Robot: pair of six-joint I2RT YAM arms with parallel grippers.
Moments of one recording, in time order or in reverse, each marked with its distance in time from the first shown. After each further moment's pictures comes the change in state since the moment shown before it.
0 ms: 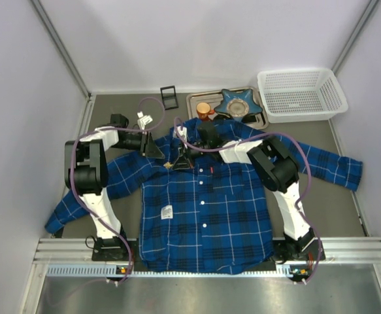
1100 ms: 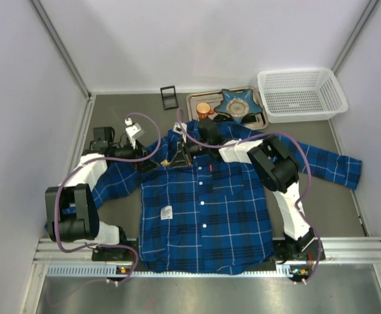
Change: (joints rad) left arm 0.061 -0.524 -0.404 0.313 -0.060 0.175; right arm 0.000 0.000 0.014 0.084 -0.045 0.278
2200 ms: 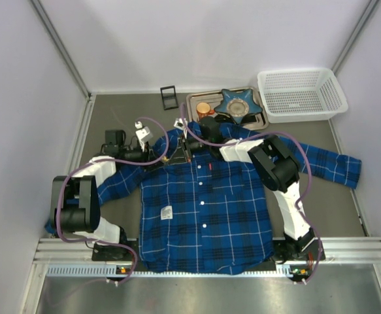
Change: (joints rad) left arm -0.095 0.079 -0.091 0.250 0.035 -0.105; right arm -0.013 0.000 0.005 0.107 -0.041 0.149
